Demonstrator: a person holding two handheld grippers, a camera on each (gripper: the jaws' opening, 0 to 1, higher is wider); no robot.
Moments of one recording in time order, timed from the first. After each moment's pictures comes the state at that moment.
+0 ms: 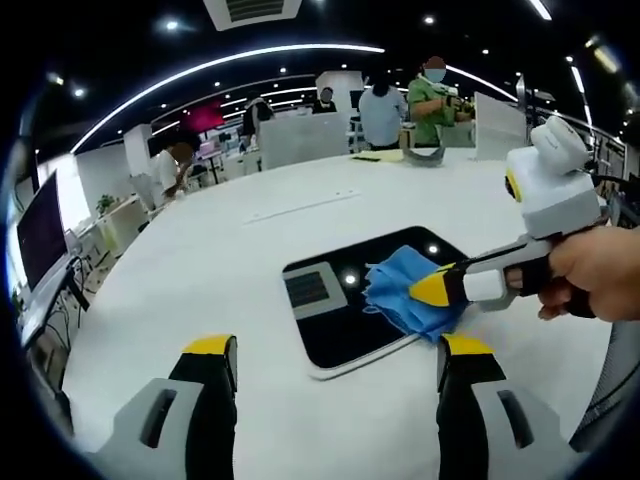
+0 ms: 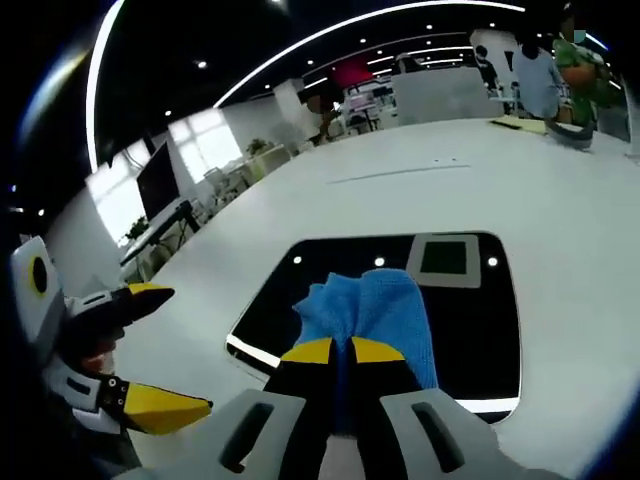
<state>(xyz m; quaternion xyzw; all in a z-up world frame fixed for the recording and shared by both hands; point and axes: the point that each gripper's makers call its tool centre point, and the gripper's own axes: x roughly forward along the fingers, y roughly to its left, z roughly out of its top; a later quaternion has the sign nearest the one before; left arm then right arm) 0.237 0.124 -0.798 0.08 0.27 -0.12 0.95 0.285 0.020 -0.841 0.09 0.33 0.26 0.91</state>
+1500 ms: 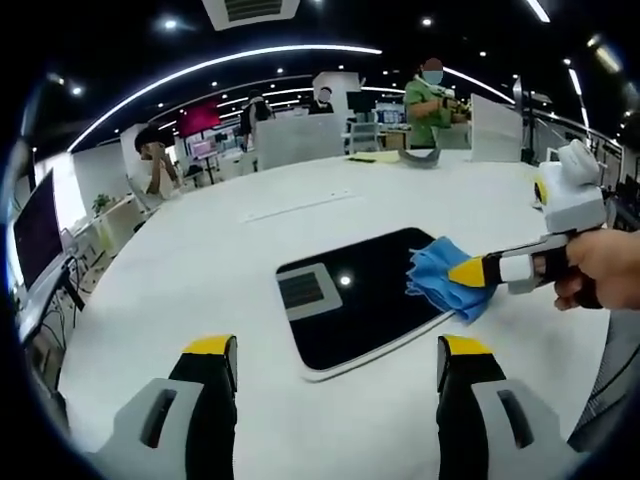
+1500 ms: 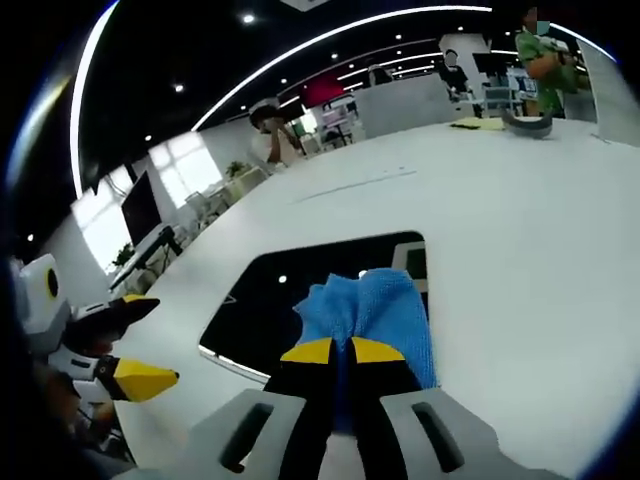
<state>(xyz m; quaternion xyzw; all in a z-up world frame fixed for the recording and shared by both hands) 0.237 0.119 -0.799 0.08 0.27 -0.13 0.95 0.287 -0.038 -0.846 0.12 0.31 0.21 0.92</state>
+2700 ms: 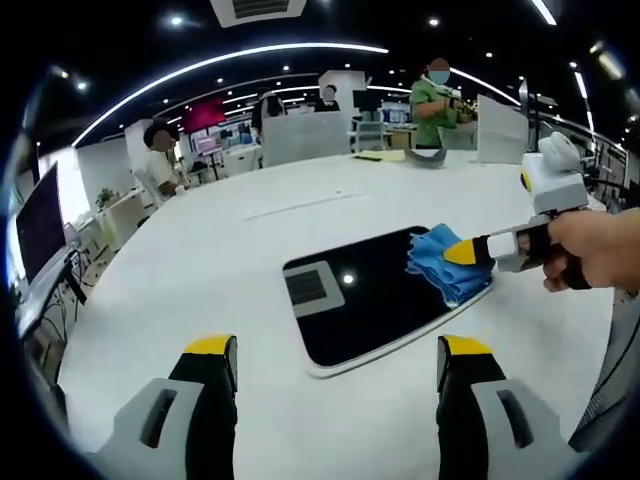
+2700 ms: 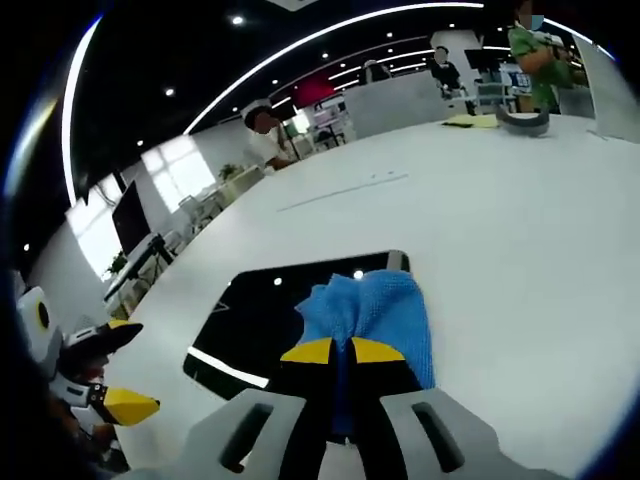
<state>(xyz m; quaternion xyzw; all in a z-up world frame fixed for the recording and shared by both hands) 0.238 0.126 -0.802 0.07 0.27 -0.13 0.95 0.314 -0.046 -0.841 0.13 0.31 0.19 0.92</state>
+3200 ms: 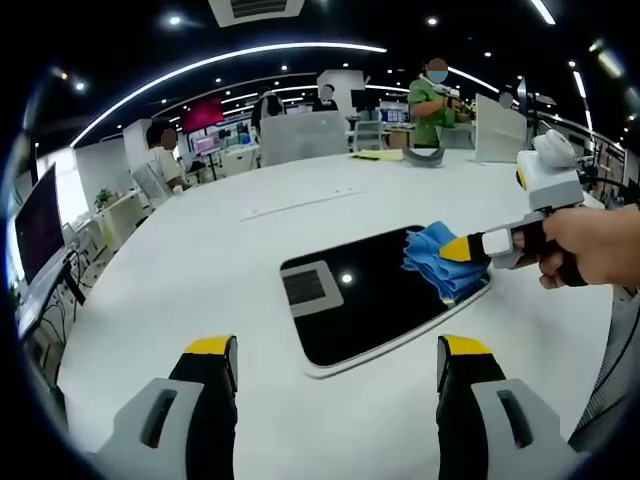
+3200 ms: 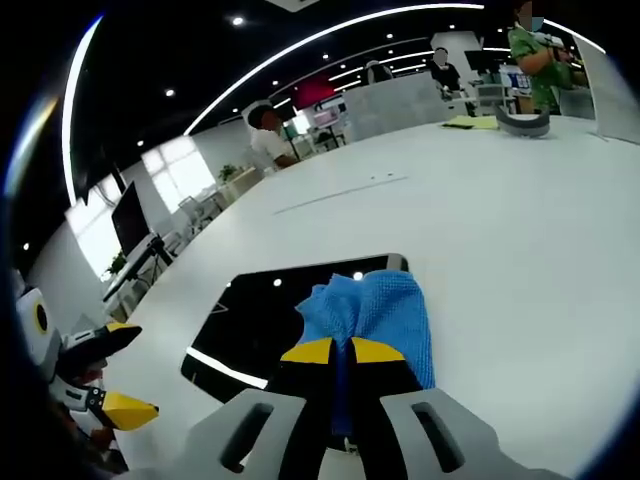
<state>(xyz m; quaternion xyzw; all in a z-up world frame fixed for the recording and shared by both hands) 0.237 0.124 -0.802 0.07 0.27 -0.13 0.95 0.318 -0.046 -0.840 0.13 0.31 0.19 0.92</state>
